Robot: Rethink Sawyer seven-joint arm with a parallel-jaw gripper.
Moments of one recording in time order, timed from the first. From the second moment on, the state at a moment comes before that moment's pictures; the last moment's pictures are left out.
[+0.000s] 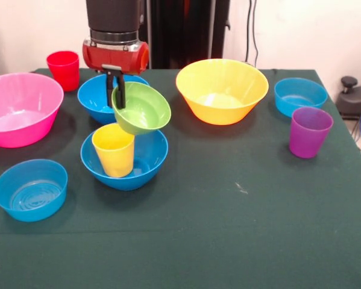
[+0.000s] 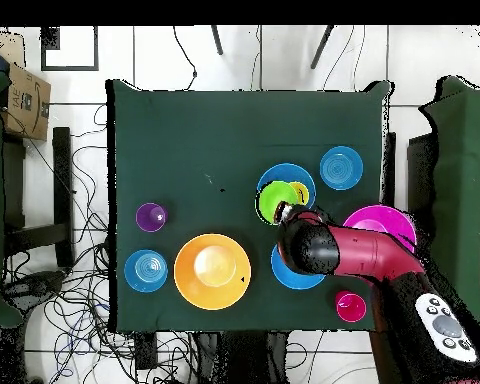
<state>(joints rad) -0.68 -0.73 0.27 1.85 -0.42 0.27 1.95</state>
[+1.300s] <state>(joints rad) -0.74 -0.81 0.31 1.86 -0.42 0.27 1.95</state>
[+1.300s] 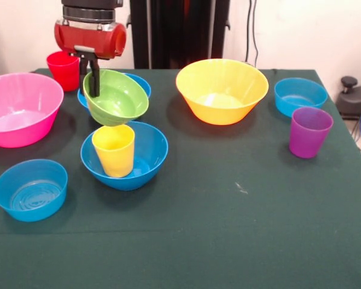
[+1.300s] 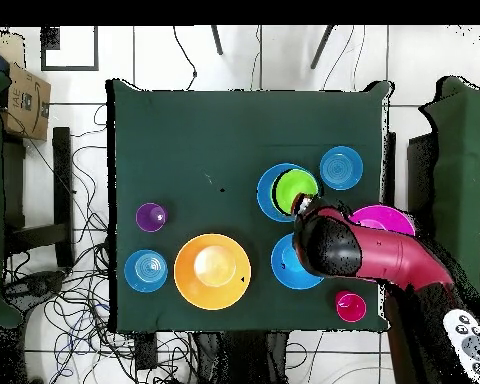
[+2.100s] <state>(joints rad) -0.74 -0.77 0.31 1.85 -0.42 0.27 1.95</state>
